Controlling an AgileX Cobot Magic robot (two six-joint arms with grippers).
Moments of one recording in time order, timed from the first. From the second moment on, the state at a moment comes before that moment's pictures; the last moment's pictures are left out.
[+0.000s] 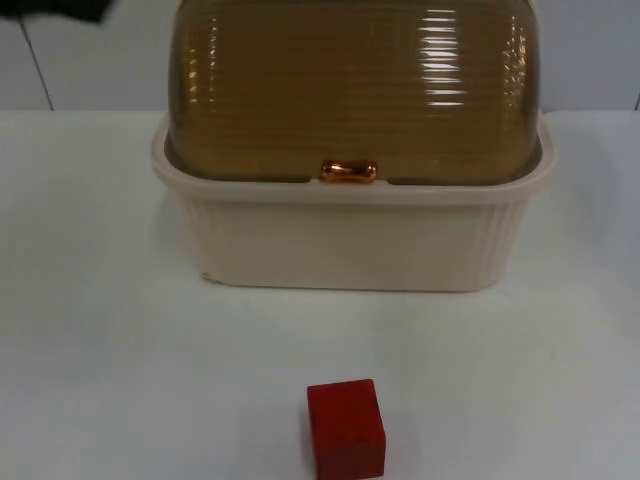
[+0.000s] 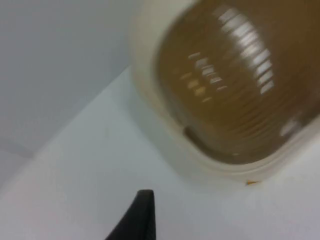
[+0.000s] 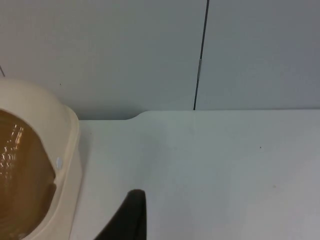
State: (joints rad) right arm 0.05 0.86 -0.99 -0.17 0.66 0.14; left arm -0.47 1.19 -1.03 0.19 0.65 0.29
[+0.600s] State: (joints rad) right arm 0.05 0.86 -0.99 -0.18 0.66 0.14; left arm -0.92 1.47 -0.74 1.68 0.45 -0.74
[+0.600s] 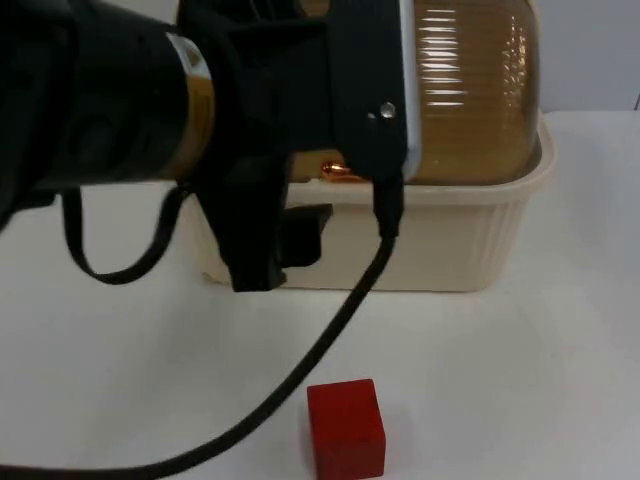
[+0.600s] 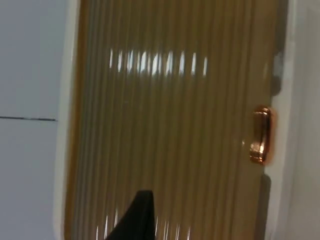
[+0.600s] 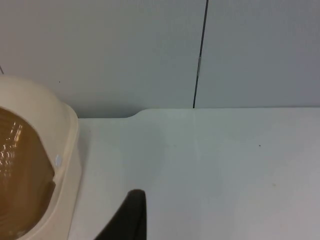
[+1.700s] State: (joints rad) right arm 0.05 0.86 -0.99 -0.20 0.60 0.14; left arm -0.81 1.72 -0.89 1.74 0.28 -0.83
